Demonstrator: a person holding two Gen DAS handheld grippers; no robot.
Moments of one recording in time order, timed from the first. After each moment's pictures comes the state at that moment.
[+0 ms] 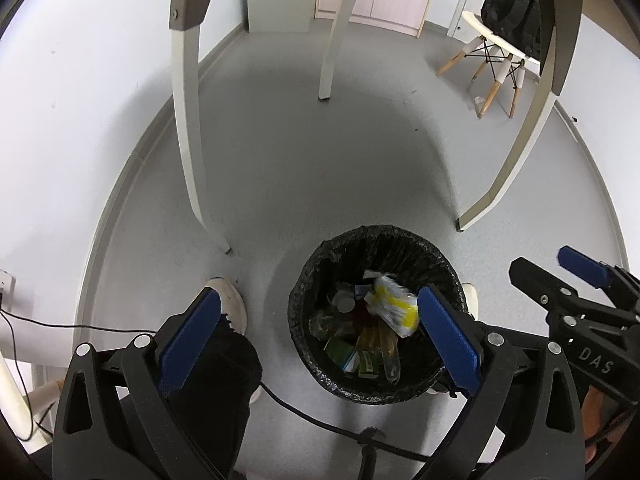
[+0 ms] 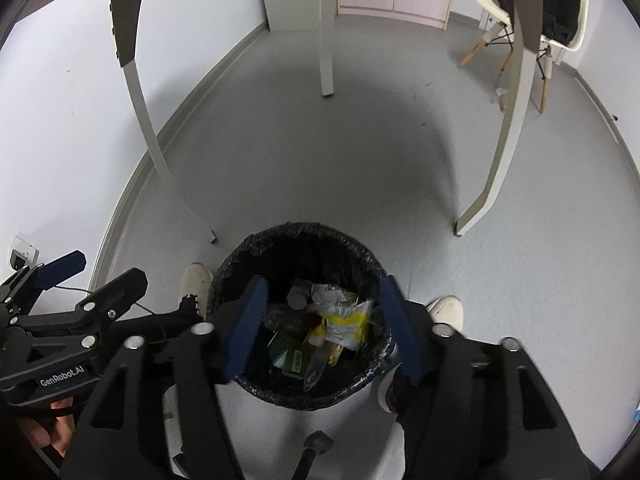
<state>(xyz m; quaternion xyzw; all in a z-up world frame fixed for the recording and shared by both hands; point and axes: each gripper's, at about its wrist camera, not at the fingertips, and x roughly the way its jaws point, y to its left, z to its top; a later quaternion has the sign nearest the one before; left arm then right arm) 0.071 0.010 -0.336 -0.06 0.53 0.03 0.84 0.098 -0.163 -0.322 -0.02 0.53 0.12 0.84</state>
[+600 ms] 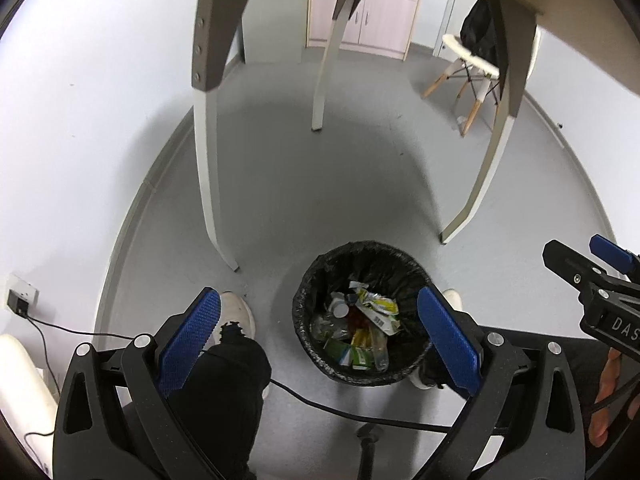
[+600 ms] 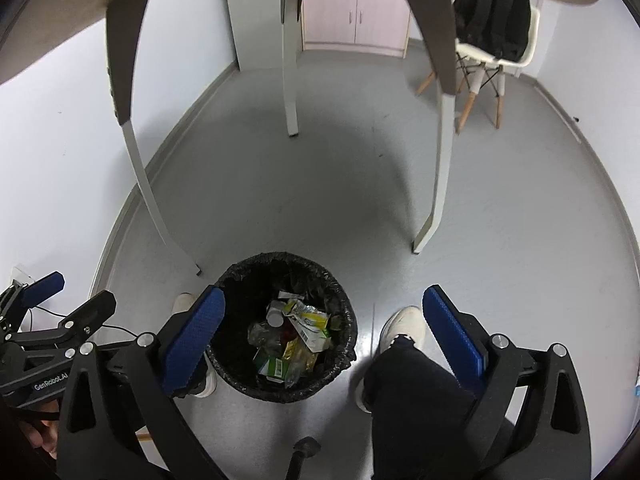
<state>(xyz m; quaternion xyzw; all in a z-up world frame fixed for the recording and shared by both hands) 0.023 0.005 -0.253 -0.05 0.49 0.02 0.87 0.054 -0.198 -0.238 -0.02 0.48 0.06 0.87</state>
